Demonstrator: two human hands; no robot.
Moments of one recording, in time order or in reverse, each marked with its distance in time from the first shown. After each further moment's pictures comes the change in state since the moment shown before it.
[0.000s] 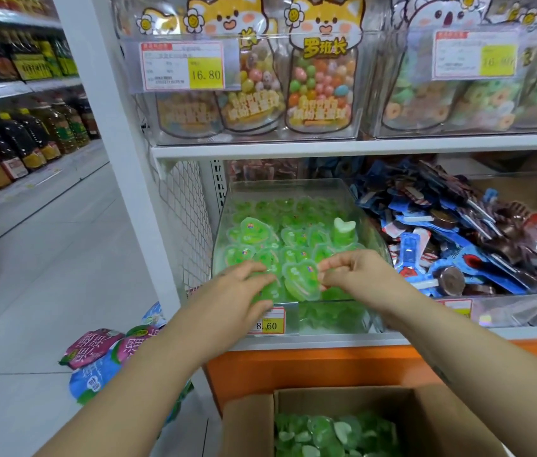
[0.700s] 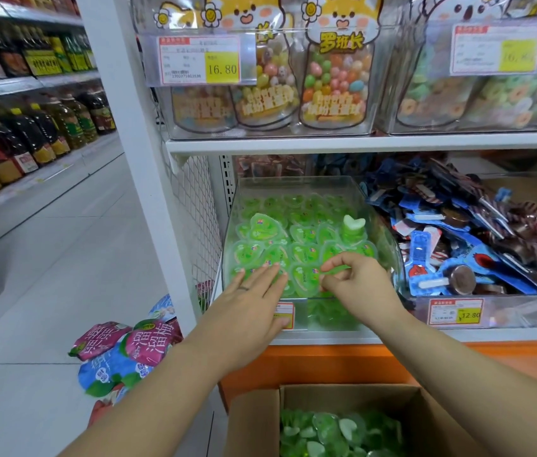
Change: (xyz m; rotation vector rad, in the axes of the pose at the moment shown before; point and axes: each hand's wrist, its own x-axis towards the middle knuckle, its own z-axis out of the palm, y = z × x) left_hand -0.008 0.006 0.024 0.266 -0.099 0.020; right_hand 0.009 0.026 0.025 -0.249 0.237 -0.091
